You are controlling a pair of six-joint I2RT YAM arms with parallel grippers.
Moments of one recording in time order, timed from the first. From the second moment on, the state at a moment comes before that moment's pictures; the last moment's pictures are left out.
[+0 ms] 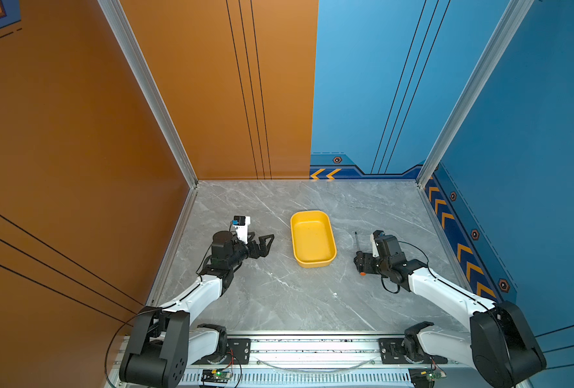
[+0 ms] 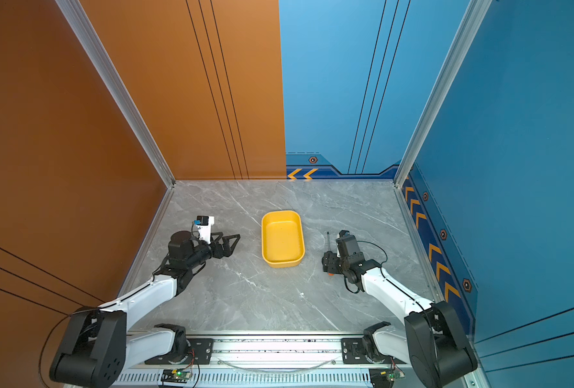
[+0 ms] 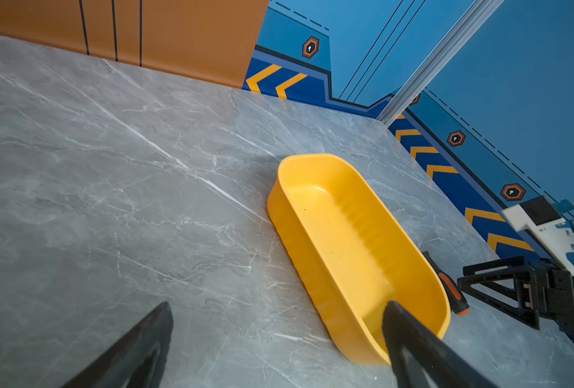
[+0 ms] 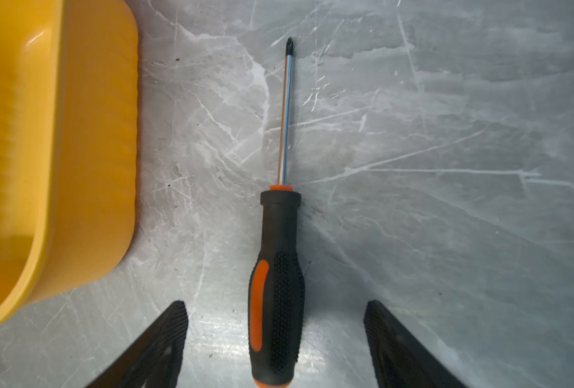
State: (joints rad) left arm -0.14 1.21 0.43 0.41 0.45 -0.32; right arm 0.35 1.22 0.55 -0.27 0.01 0.41
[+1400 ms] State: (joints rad) left arm -0.15 1.40 0.57 0.28 0.64 -0.35; right arm 0.42 1.52 0.73 -0.39 0.12 0.42
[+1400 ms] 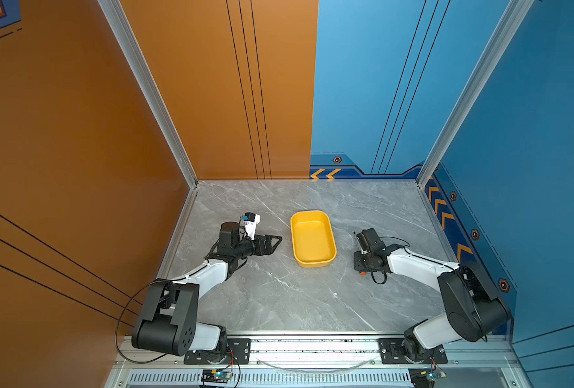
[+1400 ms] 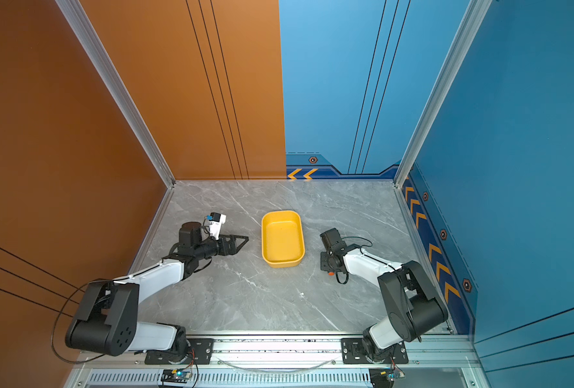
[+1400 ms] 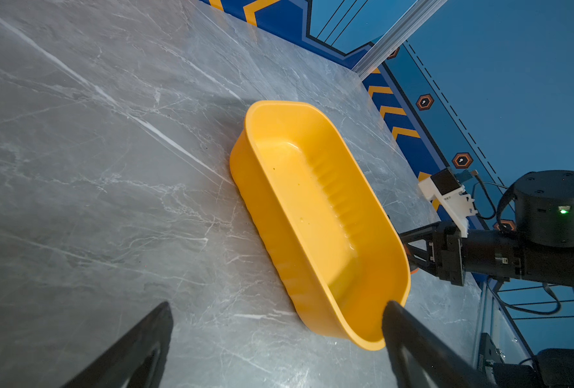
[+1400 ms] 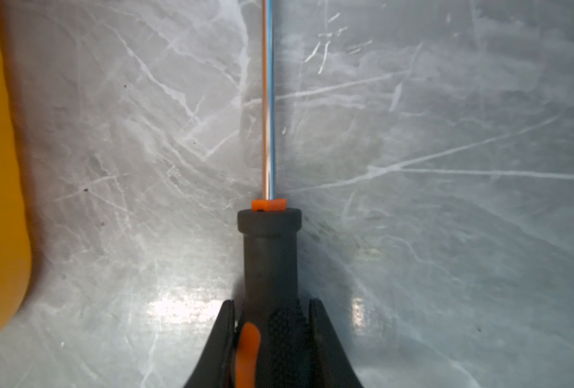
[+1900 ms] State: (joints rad) left arm -0.15 1.42 0.57 0.28 0.64 -0.35; right arm 0.42 1.47 0.75 -0.44 0.11 0.44
